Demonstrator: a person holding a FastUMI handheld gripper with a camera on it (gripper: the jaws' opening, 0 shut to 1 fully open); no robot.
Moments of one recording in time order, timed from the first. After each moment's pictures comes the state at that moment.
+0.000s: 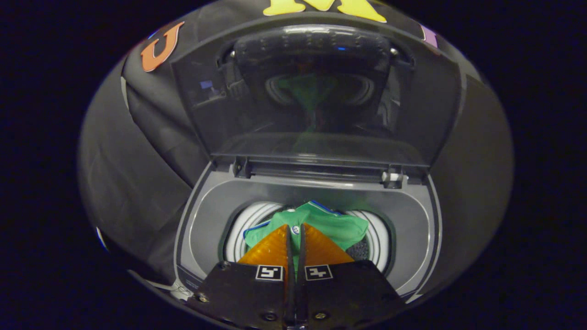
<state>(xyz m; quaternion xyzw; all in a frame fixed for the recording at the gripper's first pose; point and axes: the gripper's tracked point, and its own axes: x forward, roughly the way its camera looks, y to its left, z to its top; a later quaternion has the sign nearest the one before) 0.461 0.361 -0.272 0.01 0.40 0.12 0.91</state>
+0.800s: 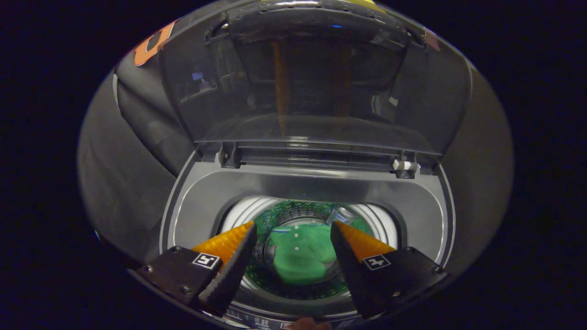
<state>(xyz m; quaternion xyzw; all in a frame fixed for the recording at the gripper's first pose) 0.456 0.363 -0.277 0.00 0.41 0.10 0.90</state>
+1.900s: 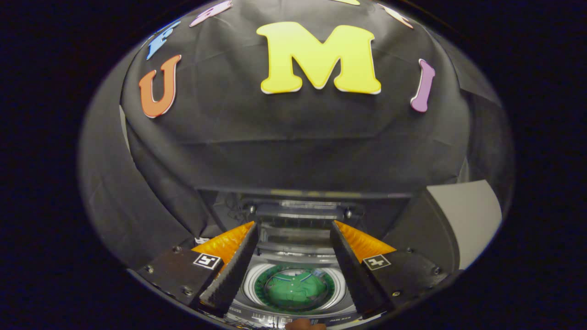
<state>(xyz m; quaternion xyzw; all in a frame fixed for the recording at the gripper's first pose) 0.489 0.338 -0.002 0.01 0.24 0.09 0.97</state>
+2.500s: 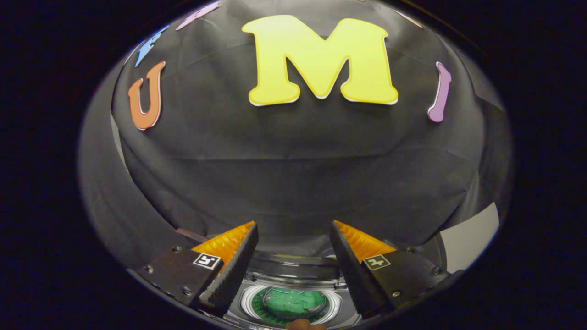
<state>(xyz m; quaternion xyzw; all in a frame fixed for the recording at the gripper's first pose) 0.573 0.340 0.008 0.02 0.26 0.10 0.96</state>
